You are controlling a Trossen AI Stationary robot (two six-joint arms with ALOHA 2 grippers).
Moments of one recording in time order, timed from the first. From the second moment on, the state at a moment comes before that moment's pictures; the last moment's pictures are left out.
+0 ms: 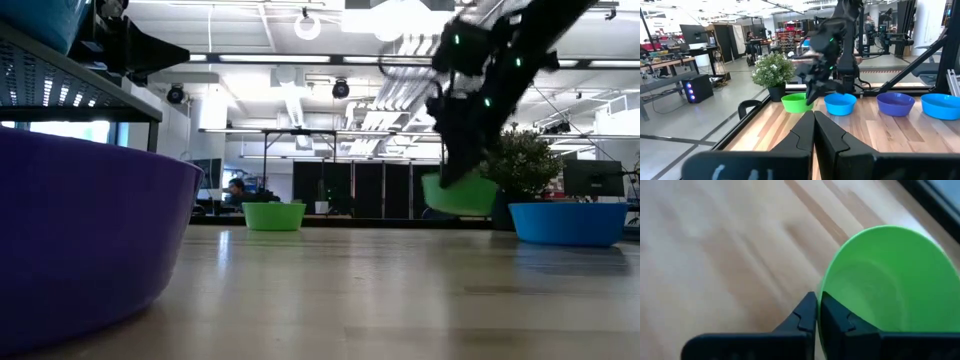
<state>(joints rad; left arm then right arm) 0.16 0.29 0.22 0.16 -0.06 0.10 -0.29 1.30 0.68 -0.37 0.28 0.28</state>
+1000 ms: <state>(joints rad) 0.16 0.29 0.22 0.15 -0.06 0.12 0.05 1.99 1.33 -0.31 0.16 -0.24</state>
